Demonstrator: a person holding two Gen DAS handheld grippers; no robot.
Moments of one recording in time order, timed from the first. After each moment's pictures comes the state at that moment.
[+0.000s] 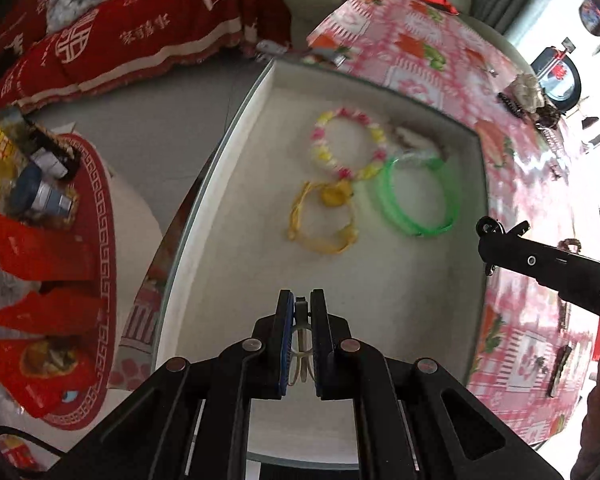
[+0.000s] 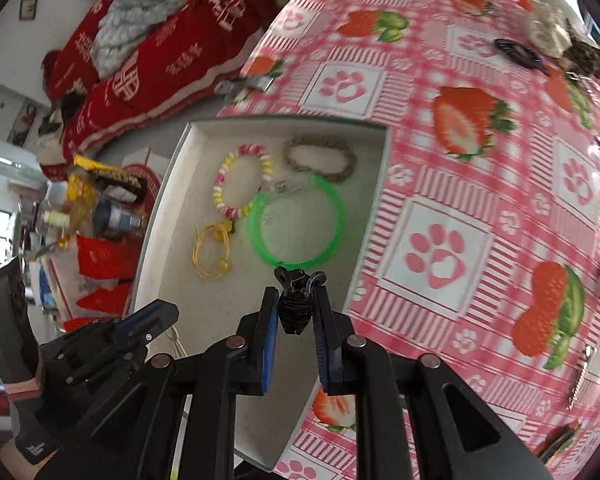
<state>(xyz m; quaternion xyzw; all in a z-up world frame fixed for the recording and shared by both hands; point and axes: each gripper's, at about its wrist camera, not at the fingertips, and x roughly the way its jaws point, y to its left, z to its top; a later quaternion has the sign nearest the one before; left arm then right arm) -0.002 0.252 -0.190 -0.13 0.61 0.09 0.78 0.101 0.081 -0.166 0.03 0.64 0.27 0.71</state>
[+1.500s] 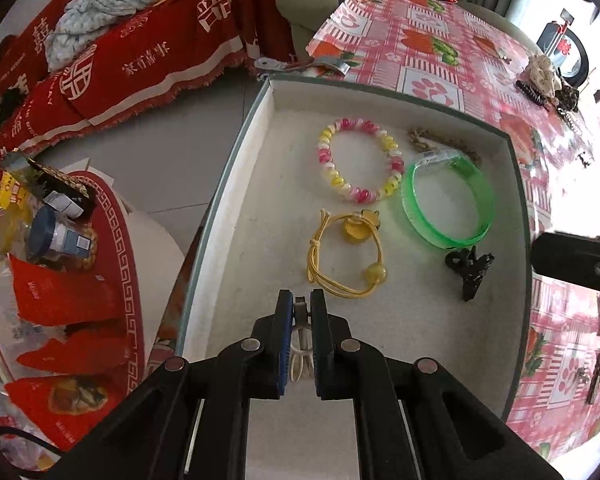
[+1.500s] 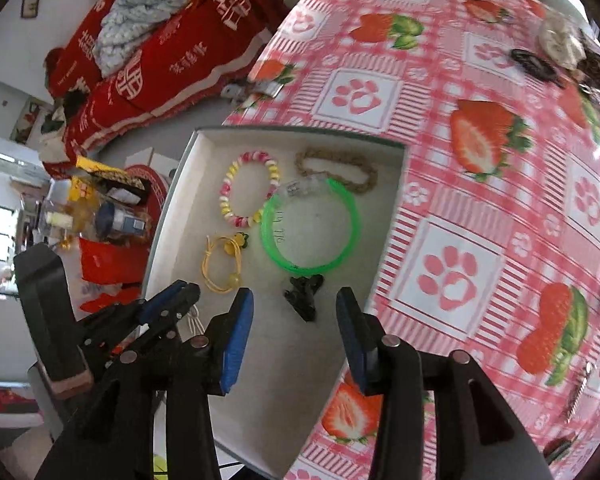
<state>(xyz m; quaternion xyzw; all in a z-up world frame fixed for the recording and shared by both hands) 0.025 0.250 -0.197 -0.06 0.60 0.11 0.79 0.114 0.087 -0.159 0.04 0.64 0.27 0.72</state>
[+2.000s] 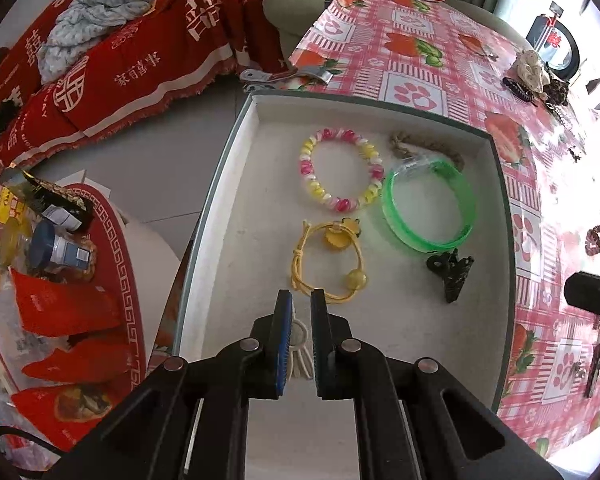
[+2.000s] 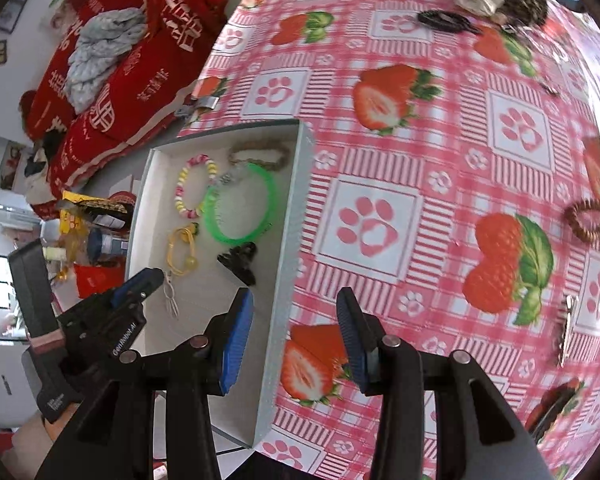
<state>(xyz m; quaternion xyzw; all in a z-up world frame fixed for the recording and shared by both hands) 0.030 0.239 -0.189 -0.04 0.60 0.09 0.80 0.097 0.020 -0.160 0.09 0.65 0.21 0.72</state>
